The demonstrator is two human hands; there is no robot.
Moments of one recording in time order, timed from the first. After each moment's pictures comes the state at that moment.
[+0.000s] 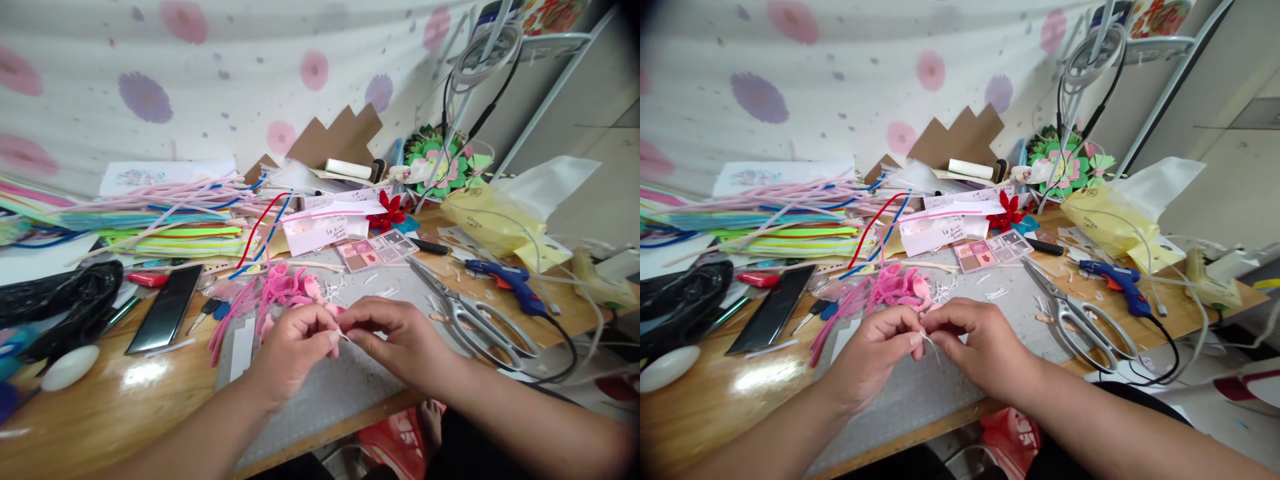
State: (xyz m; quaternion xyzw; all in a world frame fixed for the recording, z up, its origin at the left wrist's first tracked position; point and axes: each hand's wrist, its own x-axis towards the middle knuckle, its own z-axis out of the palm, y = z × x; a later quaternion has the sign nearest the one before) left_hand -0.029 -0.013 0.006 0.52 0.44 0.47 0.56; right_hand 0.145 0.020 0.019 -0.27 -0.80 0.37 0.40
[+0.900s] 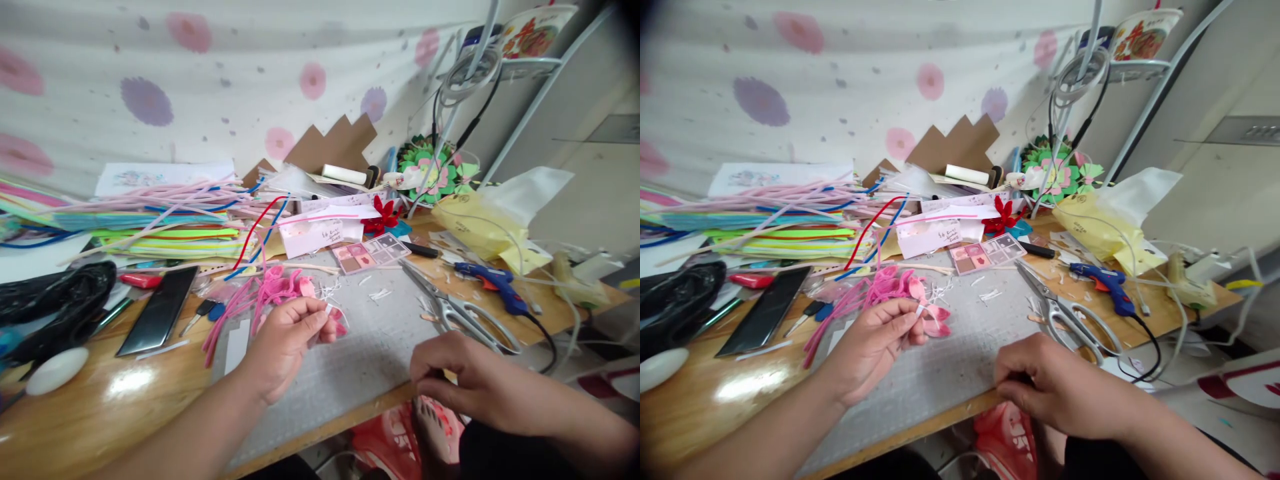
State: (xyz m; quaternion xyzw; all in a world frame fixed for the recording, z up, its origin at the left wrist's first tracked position) left_hand -0.026 -0.010 0.006 0.37 0.41 0.52 0.66; right_hand 0.228 0.000 0.036 -0.33 -0.87 0.37 0.07
